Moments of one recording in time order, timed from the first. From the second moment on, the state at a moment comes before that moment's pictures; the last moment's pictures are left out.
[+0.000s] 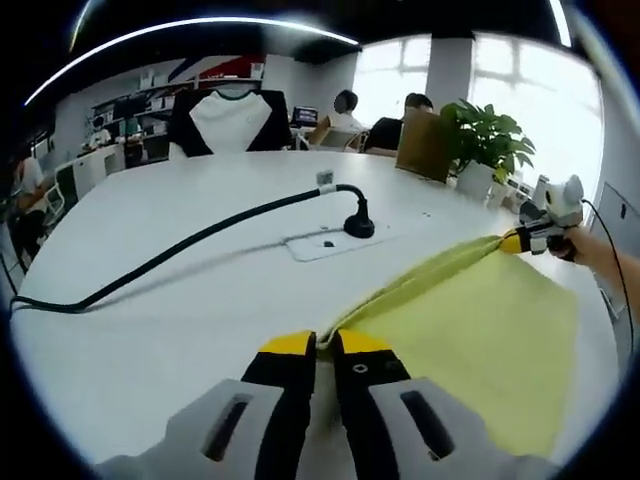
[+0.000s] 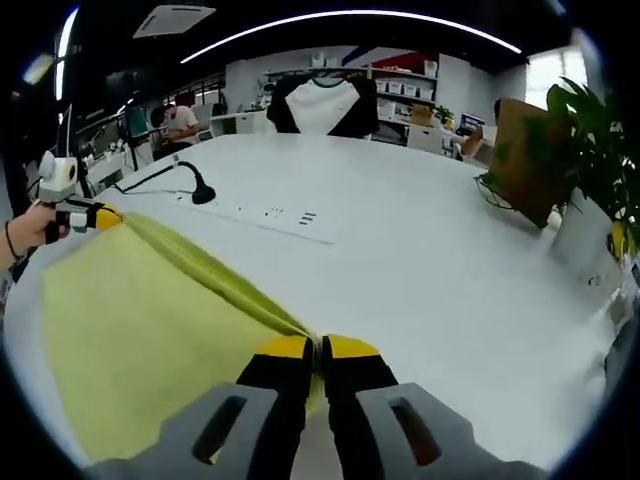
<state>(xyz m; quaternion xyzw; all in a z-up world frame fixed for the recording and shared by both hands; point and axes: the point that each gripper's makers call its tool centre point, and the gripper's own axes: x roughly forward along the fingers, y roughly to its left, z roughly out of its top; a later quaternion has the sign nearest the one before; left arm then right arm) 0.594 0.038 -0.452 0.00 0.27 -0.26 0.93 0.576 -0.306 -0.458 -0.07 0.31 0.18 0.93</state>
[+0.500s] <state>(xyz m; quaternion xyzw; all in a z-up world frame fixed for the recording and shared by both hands) 0.595 0.044 -0.448 -0.01 0.25 -0.25 0.94 0.578 -0.338 -0.451 -0.11 0.29 0.16 0.94</state>
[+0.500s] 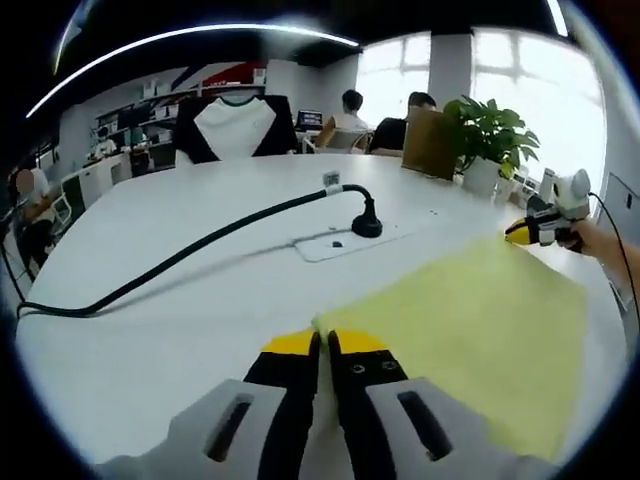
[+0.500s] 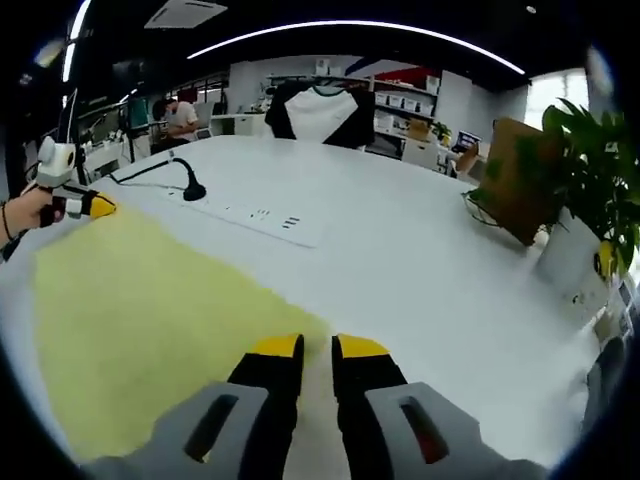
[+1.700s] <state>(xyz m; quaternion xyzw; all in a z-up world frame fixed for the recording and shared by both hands) 0.521 0.036 -0.386 0.00 0.14 -0.31 0.94 0.526 -0.323 -0.425 -0.11 0.19 0.26 0.94</state>
